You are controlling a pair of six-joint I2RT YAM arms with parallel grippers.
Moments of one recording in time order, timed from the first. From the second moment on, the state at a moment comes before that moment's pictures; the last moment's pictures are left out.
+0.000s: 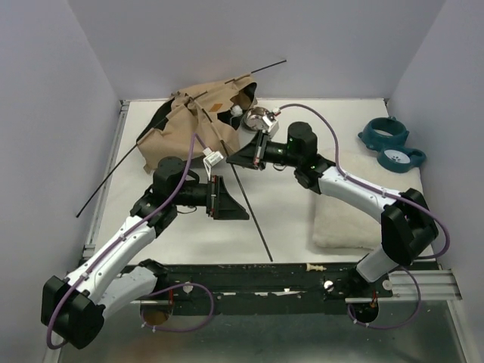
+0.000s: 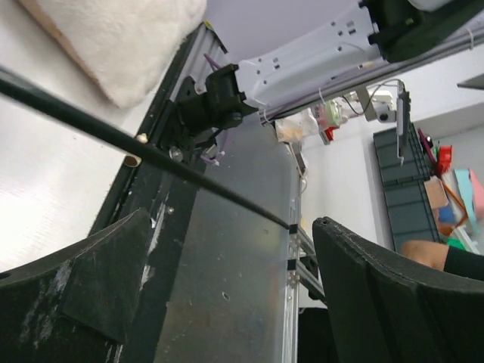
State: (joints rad) left arm -0.48 0.95 0.70 0.01 1.05 -0.83; right arm 0.63 1.55 1.04 0.40 -0.65 1.14
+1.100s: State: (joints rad) left arm -0.41 0.76 0.66 -0.12 1.04 -0.82; right arm 0.77 1.80 1.46 0.45 -0.31 1.03
